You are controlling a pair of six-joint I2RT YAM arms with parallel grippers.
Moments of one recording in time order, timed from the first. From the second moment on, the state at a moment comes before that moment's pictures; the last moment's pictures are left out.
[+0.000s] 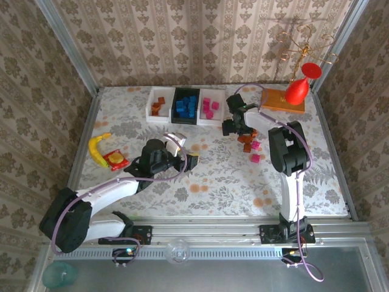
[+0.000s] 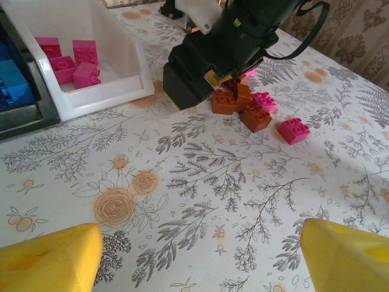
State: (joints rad) left arm -0.68 1.22 0.53 0.30 0.26 -0.13; right arm 0.30 2.15 1.61 -0.70 0.13 0.24
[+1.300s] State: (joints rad) left arm -0.48 0.98 0.41 0.28 0.02 -0.26; right arm 0.57 2.12 1.67 -0.18 -0.30 0.36
